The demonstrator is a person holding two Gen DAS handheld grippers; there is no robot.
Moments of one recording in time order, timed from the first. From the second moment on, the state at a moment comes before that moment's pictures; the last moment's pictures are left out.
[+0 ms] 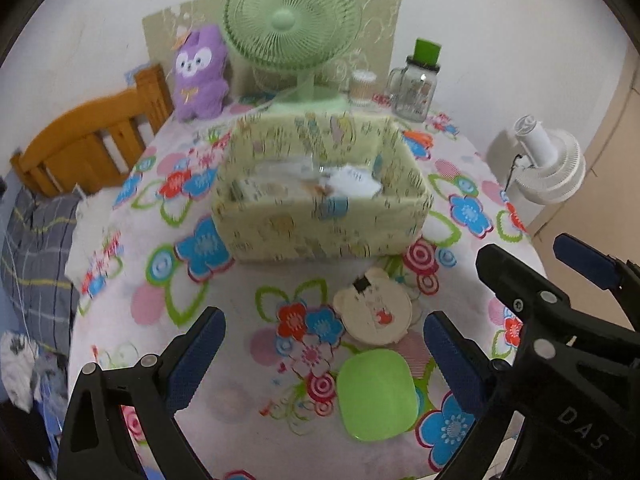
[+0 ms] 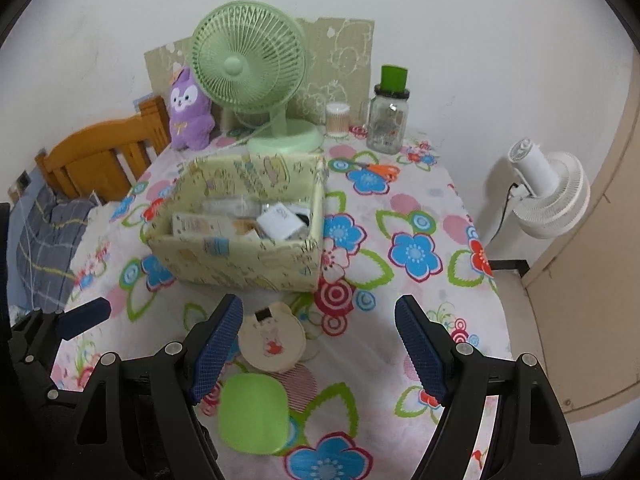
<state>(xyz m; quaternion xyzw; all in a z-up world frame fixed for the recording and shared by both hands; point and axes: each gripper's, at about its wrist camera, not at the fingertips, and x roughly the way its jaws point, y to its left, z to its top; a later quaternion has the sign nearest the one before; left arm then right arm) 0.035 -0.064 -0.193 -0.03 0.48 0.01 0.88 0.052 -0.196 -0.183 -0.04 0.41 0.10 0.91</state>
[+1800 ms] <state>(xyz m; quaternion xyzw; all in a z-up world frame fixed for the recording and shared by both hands) 0.007 -0.119 -0.310 -0.07 0.49 0.11 0.86 0.052 -0.231 -0.311 -0.08 0.49 0.11 0.86</state>
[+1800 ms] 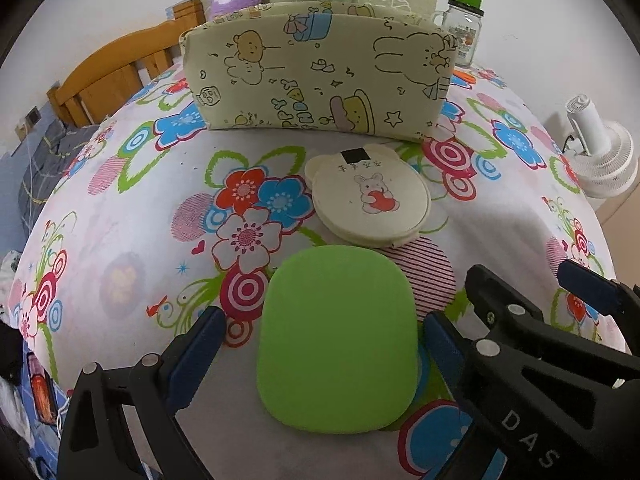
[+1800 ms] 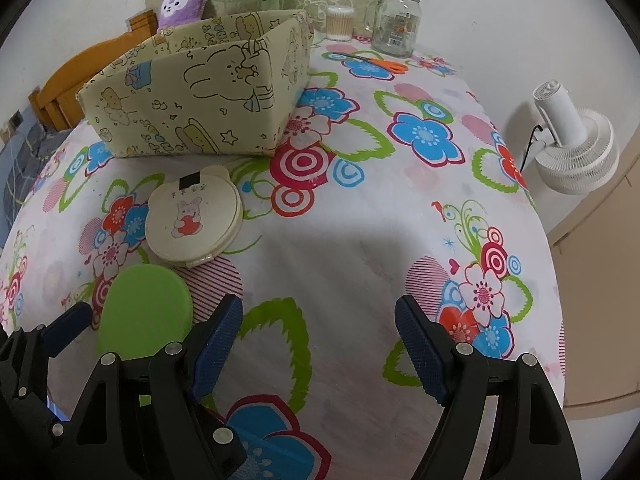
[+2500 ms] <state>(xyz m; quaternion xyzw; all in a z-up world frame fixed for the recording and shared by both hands) 0.013 -0.099 -0.301 -0.07 0.50 0.12 0.85 0.064 -0.195 -0.306 -0.07 0.49 0.13 0.86</state>
